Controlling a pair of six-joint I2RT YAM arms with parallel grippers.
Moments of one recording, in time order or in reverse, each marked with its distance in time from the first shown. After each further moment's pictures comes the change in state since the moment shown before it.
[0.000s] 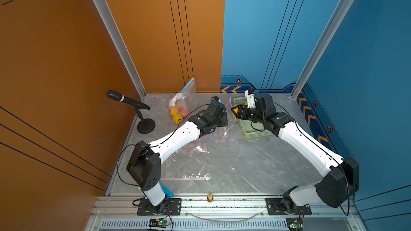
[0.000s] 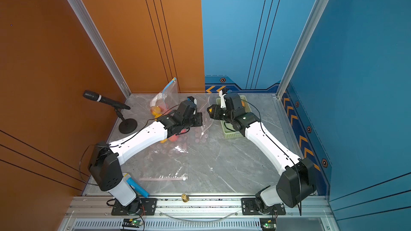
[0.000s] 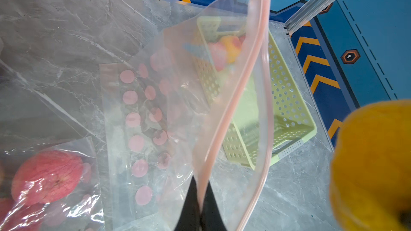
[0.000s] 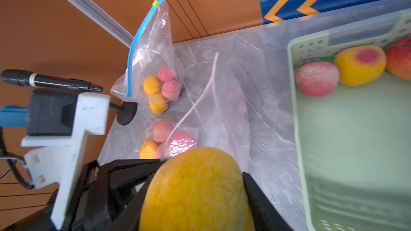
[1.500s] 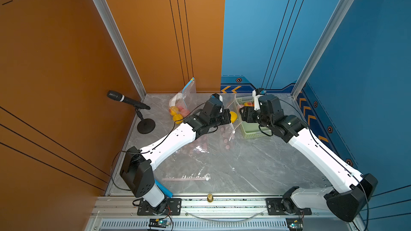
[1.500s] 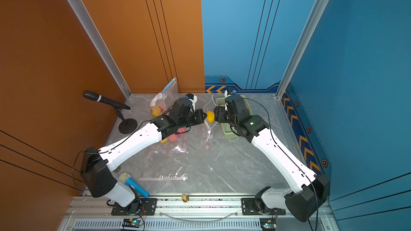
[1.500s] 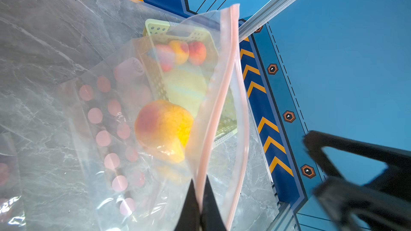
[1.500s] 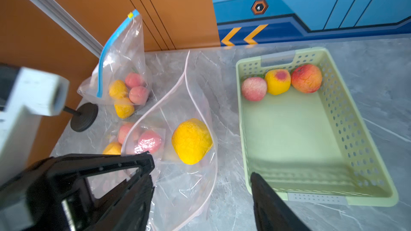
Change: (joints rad) left arm -0.011 -0.084 -0.010 0.072 0.165 -0.150; right arm 0.045 -0.169 0.057 -0.237 0.312 -0.092
